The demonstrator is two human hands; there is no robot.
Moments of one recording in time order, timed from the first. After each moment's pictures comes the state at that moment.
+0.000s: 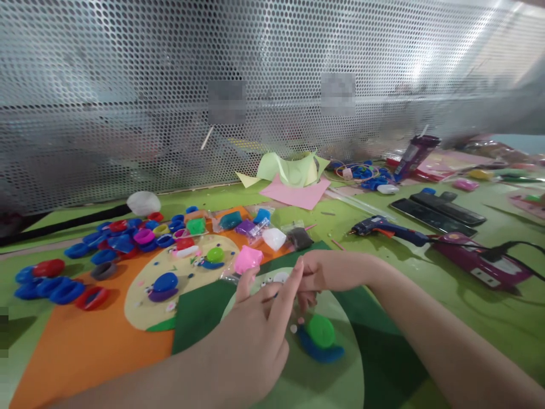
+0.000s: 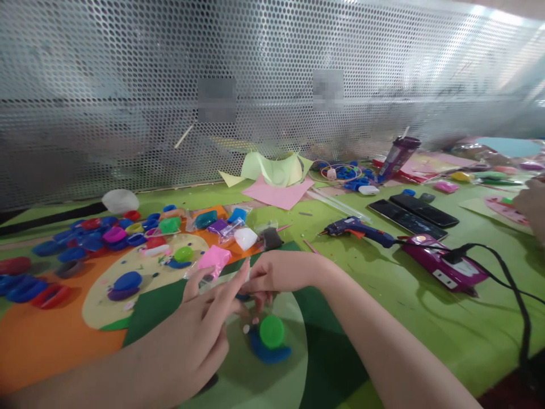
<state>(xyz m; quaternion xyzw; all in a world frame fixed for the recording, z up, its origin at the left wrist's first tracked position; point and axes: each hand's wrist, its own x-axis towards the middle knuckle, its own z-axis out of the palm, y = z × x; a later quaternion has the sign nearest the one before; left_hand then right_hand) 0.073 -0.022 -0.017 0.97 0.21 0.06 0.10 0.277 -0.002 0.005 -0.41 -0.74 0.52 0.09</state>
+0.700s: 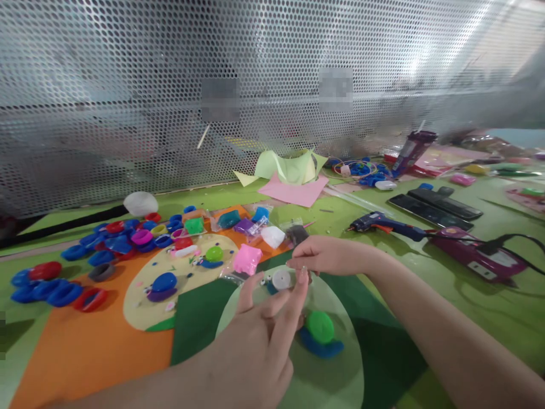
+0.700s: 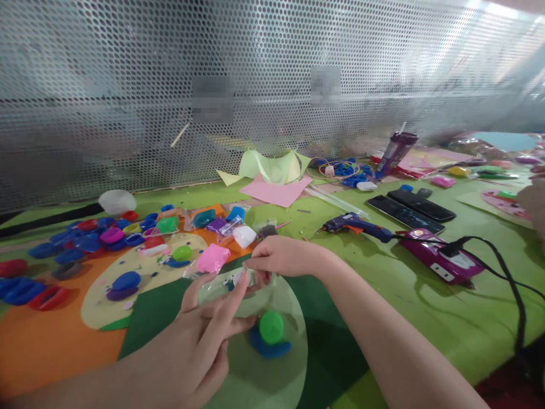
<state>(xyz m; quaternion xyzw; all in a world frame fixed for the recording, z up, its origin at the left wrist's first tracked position) 0.069 -0.028 -0.024 0.98 0.13 0.12 0.12 0.280 0.005 0.004 -0.48 -0.73 0.47 0.15</state>
